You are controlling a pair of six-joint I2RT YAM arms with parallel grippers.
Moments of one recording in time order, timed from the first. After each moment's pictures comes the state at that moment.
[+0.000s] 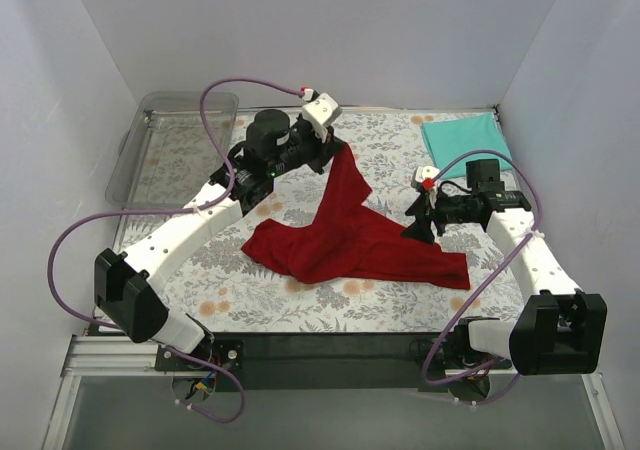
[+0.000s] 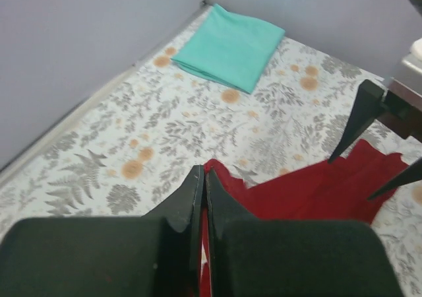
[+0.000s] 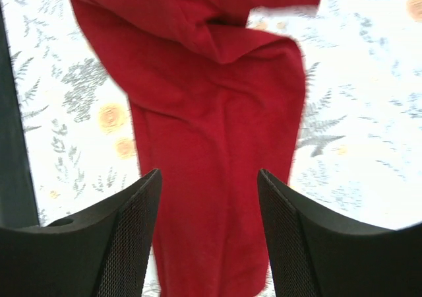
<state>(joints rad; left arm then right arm) -0.69 1.48 1.38 -0.08 0.25 0.06 0.07 1.23 0.92 -0.75 -0.99 -0.91</state>
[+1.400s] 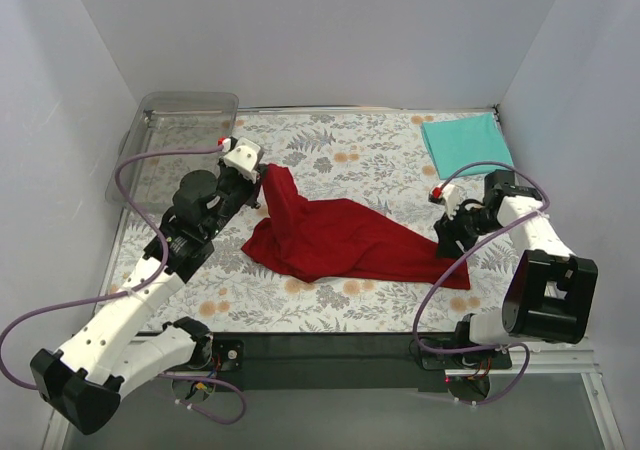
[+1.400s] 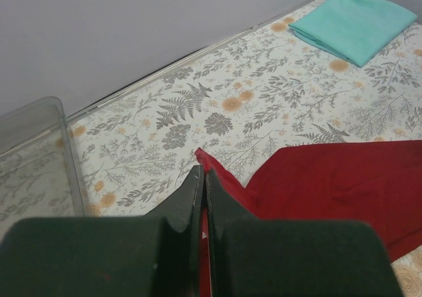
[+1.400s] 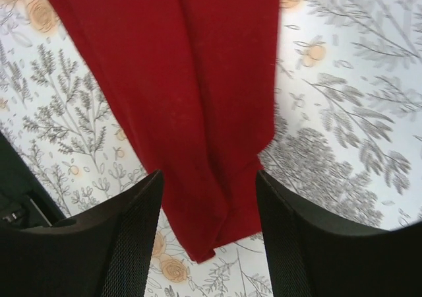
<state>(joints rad) -0.56 0.94 0.92 -0.07 -0.03 0.14 -0.16 1.40 0.94 -0.98 -0.66 -1.04</state>
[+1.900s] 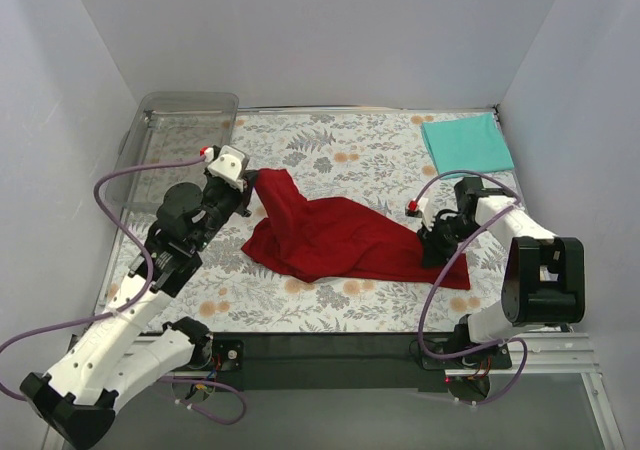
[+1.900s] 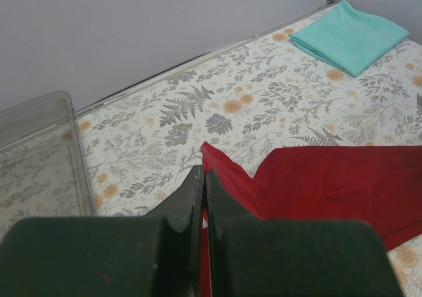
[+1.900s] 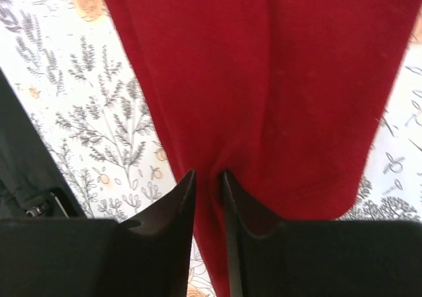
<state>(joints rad) -0.56 0.82 0.89 -0.12 -0.07 0.10 0.01 1.49 0.88 -0.95 -0.64 -1.01</state>
